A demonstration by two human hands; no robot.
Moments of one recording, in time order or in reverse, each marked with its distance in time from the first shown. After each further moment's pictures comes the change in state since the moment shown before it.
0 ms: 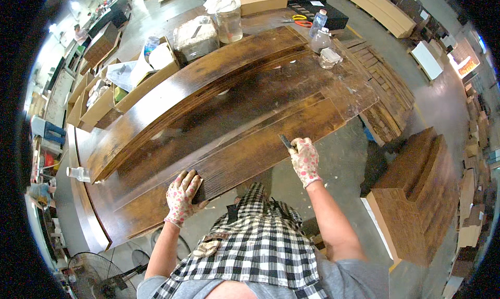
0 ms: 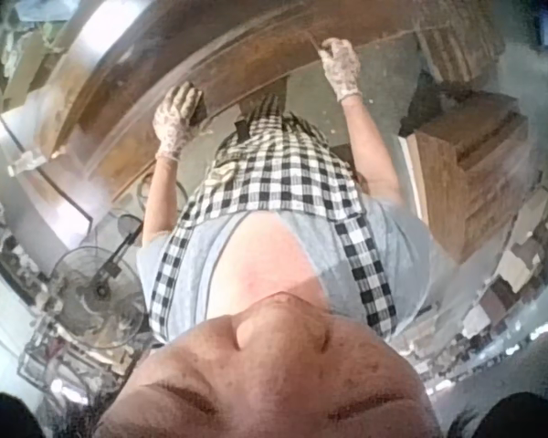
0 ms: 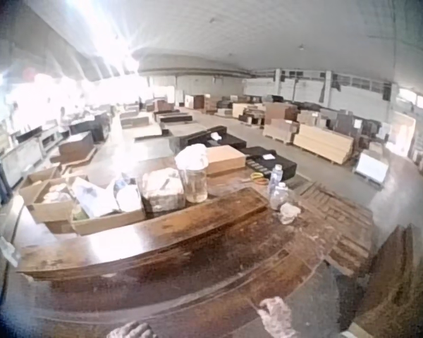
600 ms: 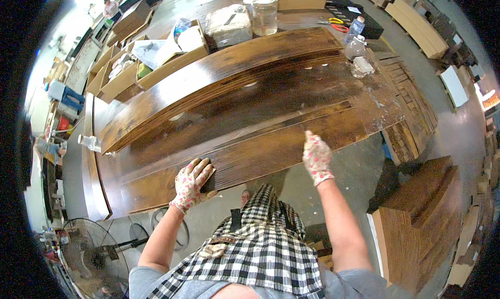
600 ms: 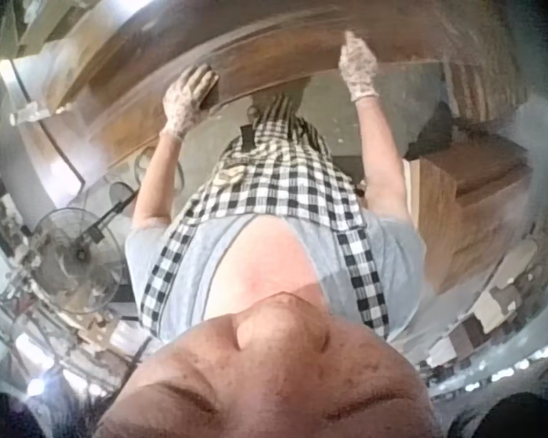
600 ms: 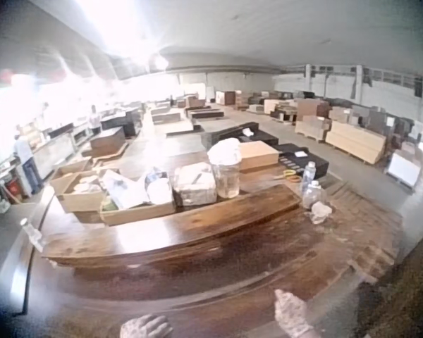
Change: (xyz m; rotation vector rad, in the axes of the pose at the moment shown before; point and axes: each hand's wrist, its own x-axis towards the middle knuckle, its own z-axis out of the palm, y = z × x) left_hand 0.001 0.004 -0.003 -0.044 0.077 0.013; right_hand 0.030 0.006 0.021 -0.230 0.148 -0.363
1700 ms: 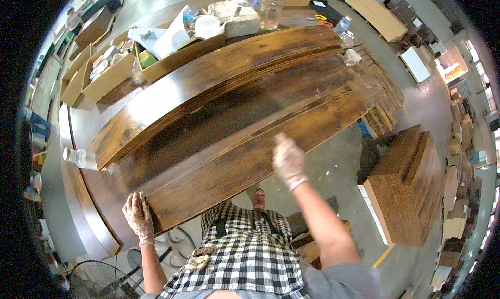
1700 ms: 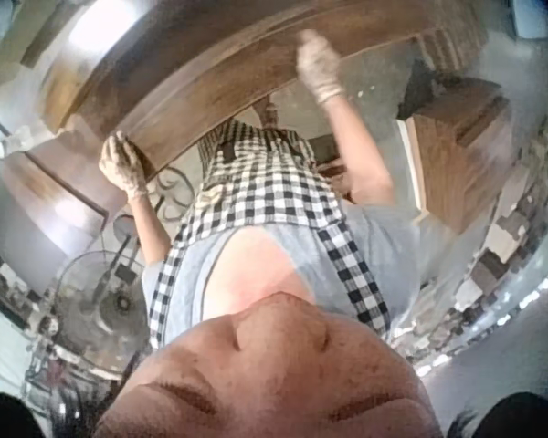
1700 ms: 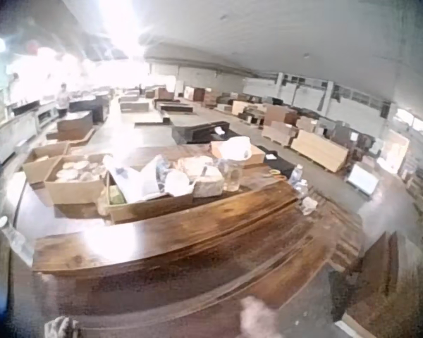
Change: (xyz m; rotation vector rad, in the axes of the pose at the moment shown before) left_hand -0.217 -0.216 -0.021 0.097 0.359 -0.592; right_hand -0.029 -0.224 0.032 -0.090 0.116 -0.111
